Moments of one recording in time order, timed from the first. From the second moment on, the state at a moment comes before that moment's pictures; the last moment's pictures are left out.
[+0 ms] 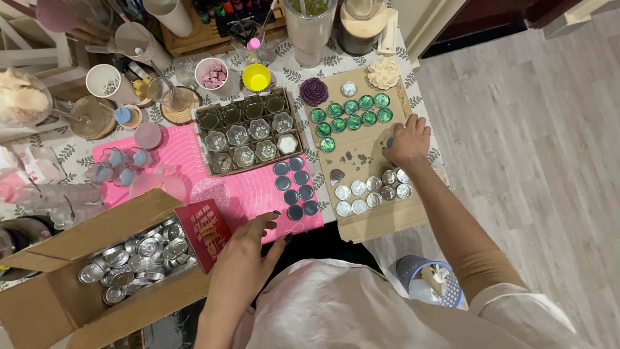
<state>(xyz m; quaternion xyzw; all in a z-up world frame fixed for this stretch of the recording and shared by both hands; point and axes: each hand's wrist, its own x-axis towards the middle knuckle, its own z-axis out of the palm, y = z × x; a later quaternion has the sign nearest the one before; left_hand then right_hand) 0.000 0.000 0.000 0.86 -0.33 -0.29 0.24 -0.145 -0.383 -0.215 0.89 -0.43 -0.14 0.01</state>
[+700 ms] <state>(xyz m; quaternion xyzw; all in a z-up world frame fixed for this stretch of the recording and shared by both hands) 0.002 0.005 -0.003 0.86 -0.33 -0.29 0.26 -0.126 -0.336 -0.198 0.91 -0.39 -0.16 -0.03</state>
